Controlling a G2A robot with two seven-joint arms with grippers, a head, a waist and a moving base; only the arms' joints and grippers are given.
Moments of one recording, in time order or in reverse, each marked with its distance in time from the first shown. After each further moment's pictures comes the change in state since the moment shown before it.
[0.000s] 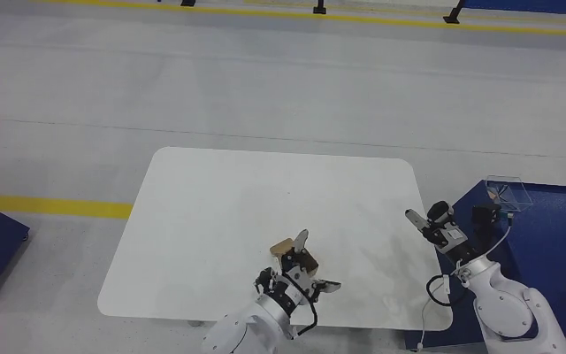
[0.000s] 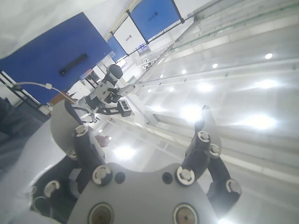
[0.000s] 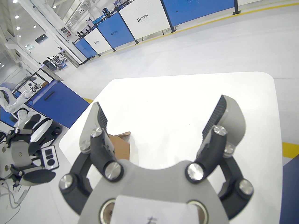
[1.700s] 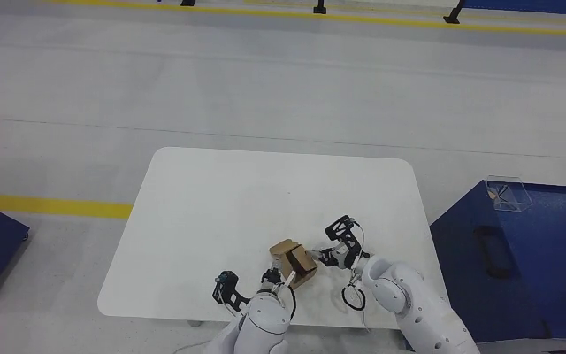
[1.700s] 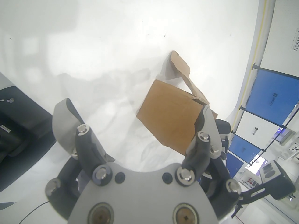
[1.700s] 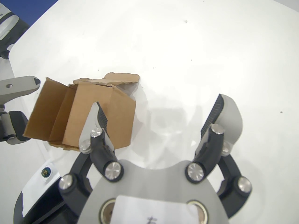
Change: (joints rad) left arm -0.162 -0.114 0.107 0.222 0.390 0.823 0.643; right arm 0.380 -0.095 -0.690 0.293 -0.509 0.154 0.094
